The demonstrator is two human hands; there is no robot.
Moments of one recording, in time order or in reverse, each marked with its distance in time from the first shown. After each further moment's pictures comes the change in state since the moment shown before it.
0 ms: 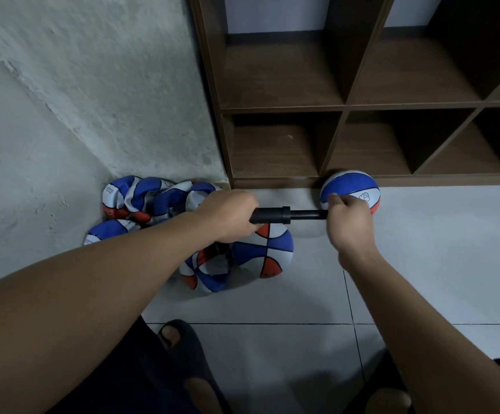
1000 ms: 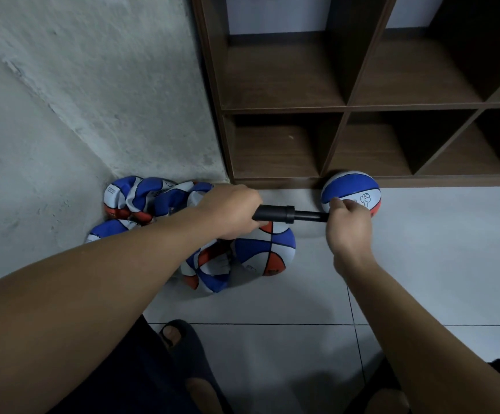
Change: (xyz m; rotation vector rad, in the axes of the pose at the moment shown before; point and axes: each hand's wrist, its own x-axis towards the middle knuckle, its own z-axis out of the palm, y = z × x) left_hand 0.002 -0.004 -0.006 0.110 0.061 0.080; right_hand -0.010 0.001 0.007 0.122 0.042 0.057
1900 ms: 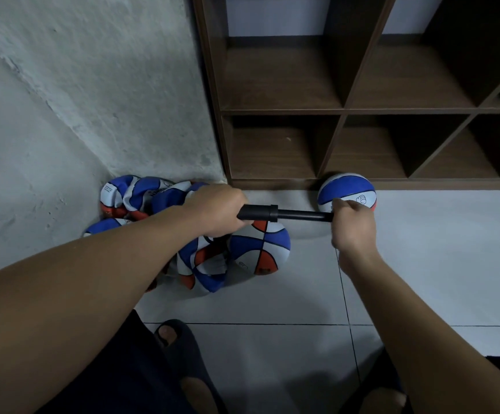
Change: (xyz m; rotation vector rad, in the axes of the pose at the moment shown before) left_hand -0.008 -0.021 0.003 -0.067 -0.014 -0.029; right_hand 0.007 -0.004 -0.011 0.064 -0.006 0.068
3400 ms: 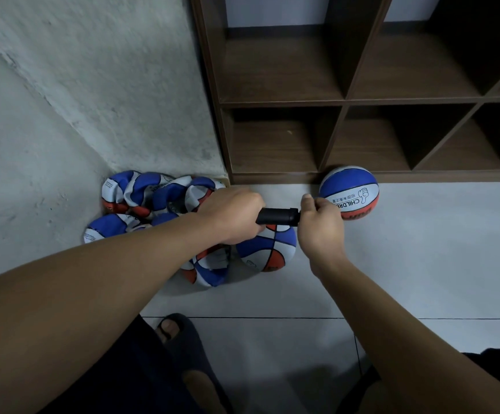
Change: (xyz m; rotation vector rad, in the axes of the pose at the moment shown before) left_hand -0.010 0.043 0.001 0.001 -0.015 -0.009; right_hand -0.039 0.004 0.036 -0.114 -0.113 -0.136
